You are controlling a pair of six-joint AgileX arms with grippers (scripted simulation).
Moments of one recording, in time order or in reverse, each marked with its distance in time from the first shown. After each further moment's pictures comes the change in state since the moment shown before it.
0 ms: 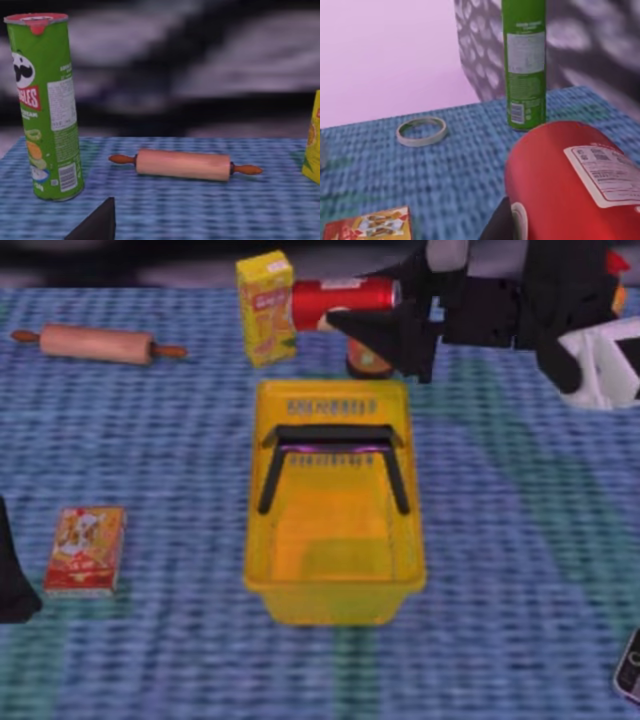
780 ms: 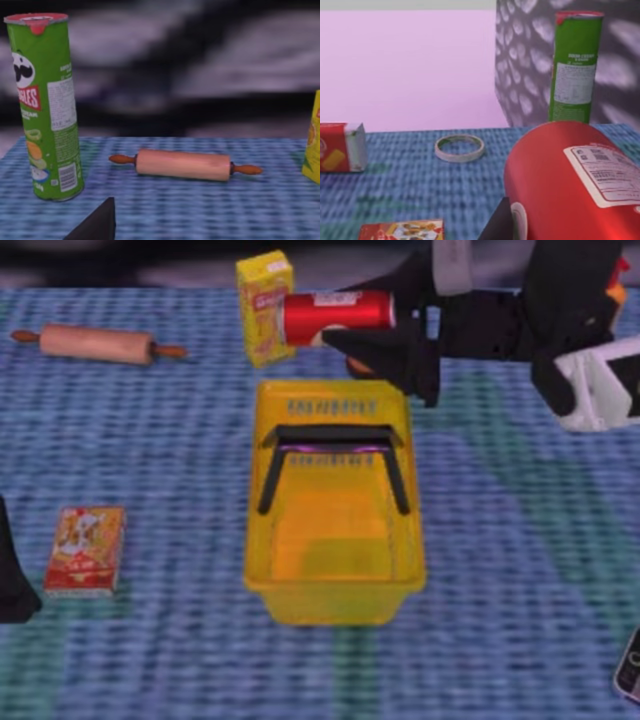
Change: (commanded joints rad) left arm 0.000 0.000 0.000 0.000 0.000 0.000; right arm 0.011 0.023 -0.055 0.216 -0.101 0.040
